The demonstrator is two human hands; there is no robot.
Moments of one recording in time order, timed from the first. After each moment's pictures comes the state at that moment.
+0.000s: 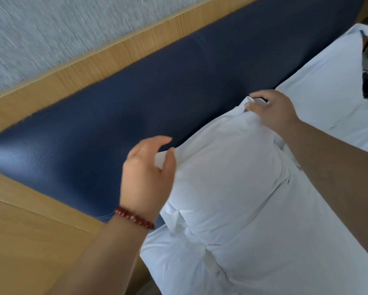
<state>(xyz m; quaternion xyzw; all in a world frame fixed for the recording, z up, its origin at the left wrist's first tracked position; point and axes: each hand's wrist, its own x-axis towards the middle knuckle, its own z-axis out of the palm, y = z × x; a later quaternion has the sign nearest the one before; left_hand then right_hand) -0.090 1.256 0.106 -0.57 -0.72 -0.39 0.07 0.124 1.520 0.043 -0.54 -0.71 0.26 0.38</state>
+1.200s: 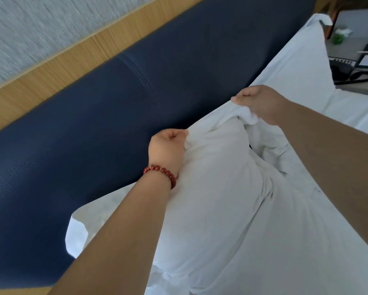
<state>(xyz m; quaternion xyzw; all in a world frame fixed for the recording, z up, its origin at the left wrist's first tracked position) -0.019 1.438 0.083 -0.39 -0.76 -0.42 -0.30 0.189 1.600 0.036 -0.49 -0.64 0.48 0.34</state>
